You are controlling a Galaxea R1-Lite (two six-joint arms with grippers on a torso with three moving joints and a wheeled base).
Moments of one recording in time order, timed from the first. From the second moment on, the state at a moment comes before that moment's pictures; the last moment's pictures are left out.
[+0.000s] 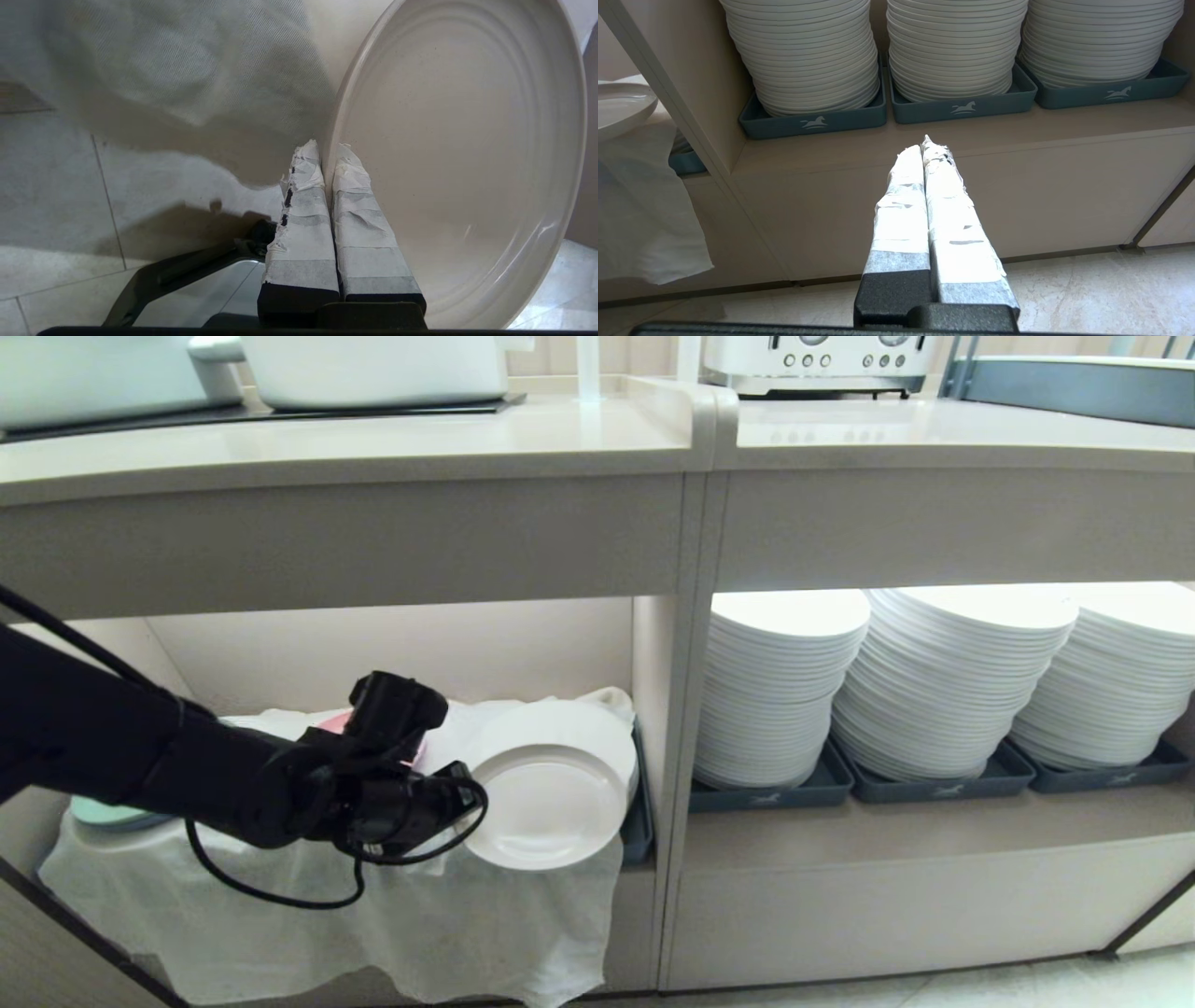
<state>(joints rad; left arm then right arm) -0.36 1.91 -0.90 -0.11 0.06 -0.82 0.00 0.00 0.00 -0.01 -0.04 0.06</state>
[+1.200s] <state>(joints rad) -0.36 1.60 -0.58 -0.11 0.06 -0.82 0.00 0.00 0.00 -0.01 -0.04 0.06</state>
